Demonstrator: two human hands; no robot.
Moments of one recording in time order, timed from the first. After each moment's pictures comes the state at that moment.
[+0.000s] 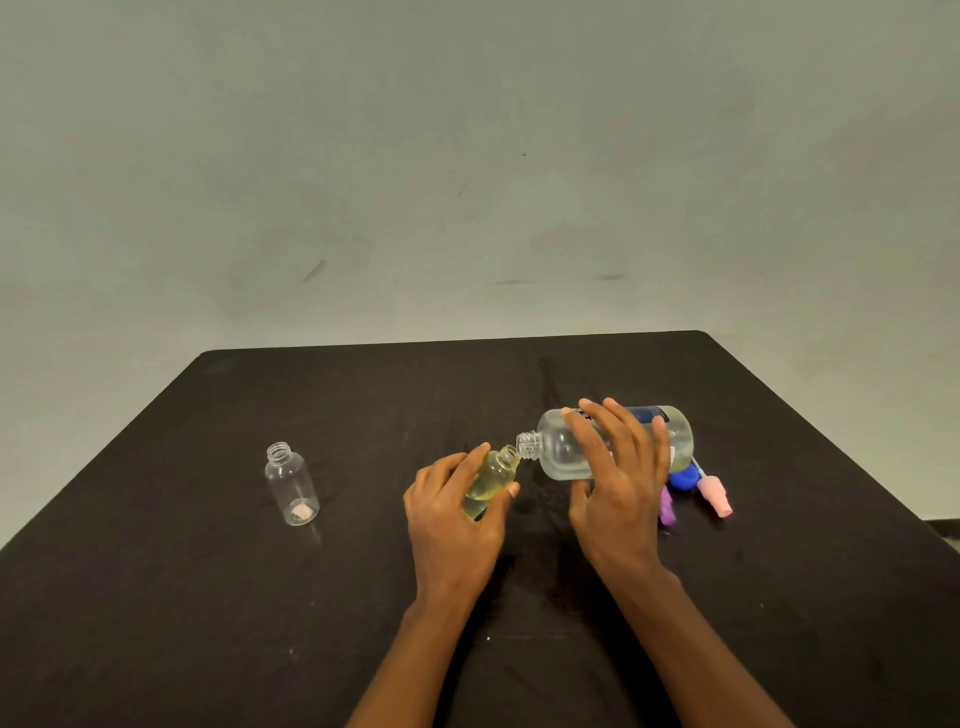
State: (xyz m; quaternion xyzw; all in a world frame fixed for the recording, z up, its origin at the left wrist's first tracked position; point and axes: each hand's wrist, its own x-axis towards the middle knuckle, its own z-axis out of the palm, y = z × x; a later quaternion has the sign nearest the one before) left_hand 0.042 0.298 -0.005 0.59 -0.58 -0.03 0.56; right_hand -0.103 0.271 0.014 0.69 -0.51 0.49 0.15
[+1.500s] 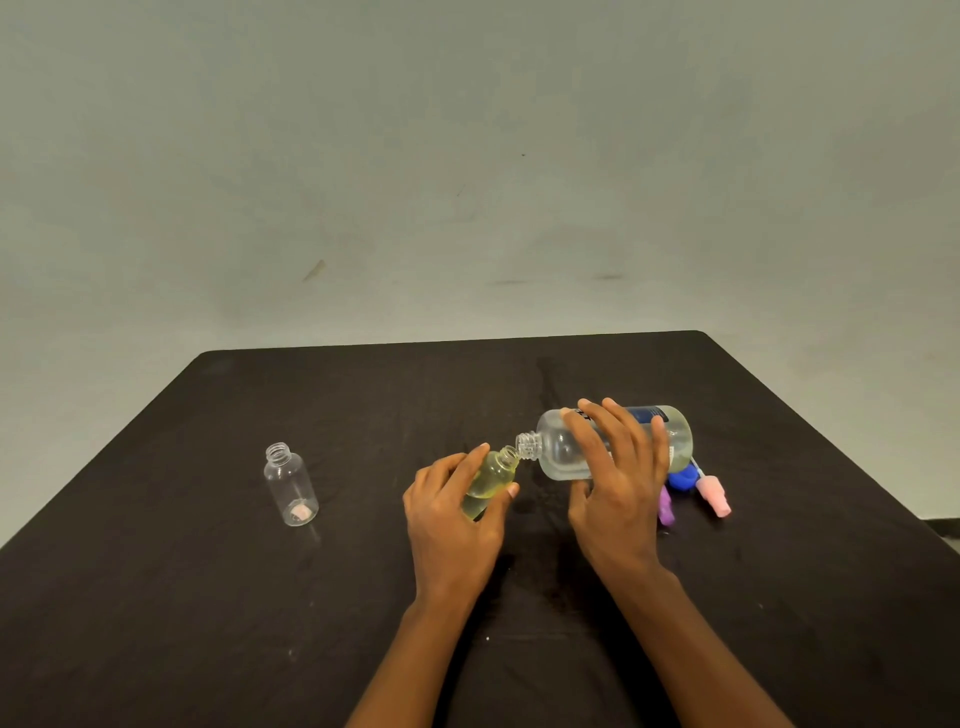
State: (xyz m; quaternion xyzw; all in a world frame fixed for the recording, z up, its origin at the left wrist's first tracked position) left_hand 0.041 0.299 -0.004 0.59 -0.58 -0.03 0.56; right_hand -0.103 0.271 0.013 0.69 -0.51 0.49 0.16
